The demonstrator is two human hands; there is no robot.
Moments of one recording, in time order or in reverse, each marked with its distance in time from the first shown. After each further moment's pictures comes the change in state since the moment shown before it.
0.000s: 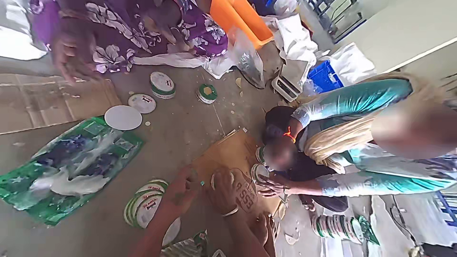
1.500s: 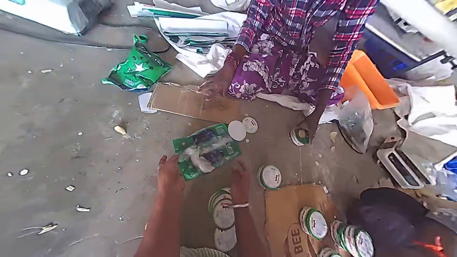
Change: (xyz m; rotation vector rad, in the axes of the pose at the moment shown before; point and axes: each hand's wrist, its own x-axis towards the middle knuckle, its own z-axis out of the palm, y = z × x) left_hand -0.053 -0.057 -0.168 -1.240 1.283 -0.353; right_hand 0.082 -0.196 0.065 0.994 -0.260 0.245
